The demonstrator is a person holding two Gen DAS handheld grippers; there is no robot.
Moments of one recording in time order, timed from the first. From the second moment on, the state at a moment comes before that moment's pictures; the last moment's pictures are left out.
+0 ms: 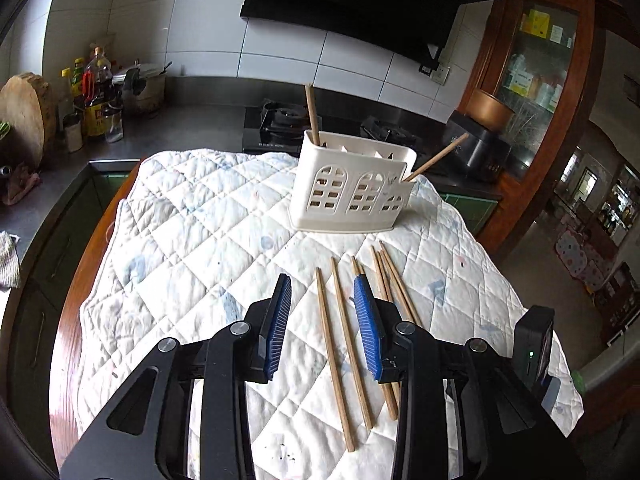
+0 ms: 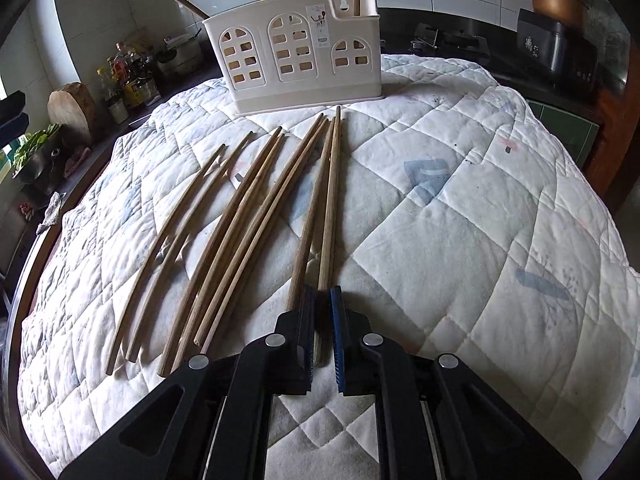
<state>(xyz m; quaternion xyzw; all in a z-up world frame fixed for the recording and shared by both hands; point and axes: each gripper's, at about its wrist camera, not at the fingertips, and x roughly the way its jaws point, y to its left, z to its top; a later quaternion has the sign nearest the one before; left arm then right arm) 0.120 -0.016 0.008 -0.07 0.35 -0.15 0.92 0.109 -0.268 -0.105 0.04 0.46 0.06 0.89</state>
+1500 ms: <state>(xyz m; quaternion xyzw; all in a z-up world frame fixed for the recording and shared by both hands) 0.107 -0.062 -0.091 -0.04 0.43 -0.12 0.90 0.074 -0.299 0.044 0.02 0.30 0.06 0.95</state>
